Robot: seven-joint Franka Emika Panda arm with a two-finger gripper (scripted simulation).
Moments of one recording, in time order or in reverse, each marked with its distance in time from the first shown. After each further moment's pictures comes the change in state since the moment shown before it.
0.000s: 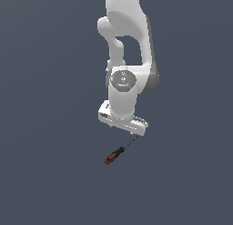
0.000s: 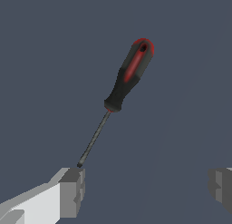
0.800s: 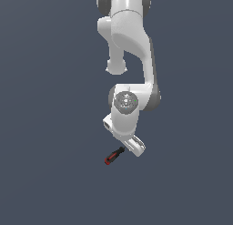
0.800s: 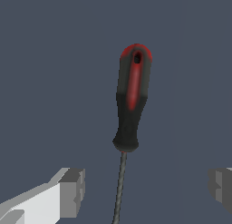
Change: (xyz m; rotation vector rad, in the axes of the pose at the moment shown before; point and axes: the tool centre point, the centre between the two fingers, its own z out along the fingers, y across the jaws) arm 0.038 -0.020 0.045 0.001 0.022 0.388
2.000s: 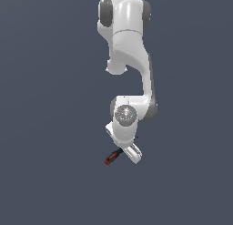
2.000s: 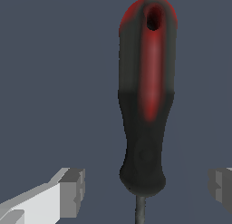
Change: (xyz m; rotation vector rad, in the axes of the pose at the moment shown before) arm 0.004 -0.006 0.054 0.000 0.007 0.093
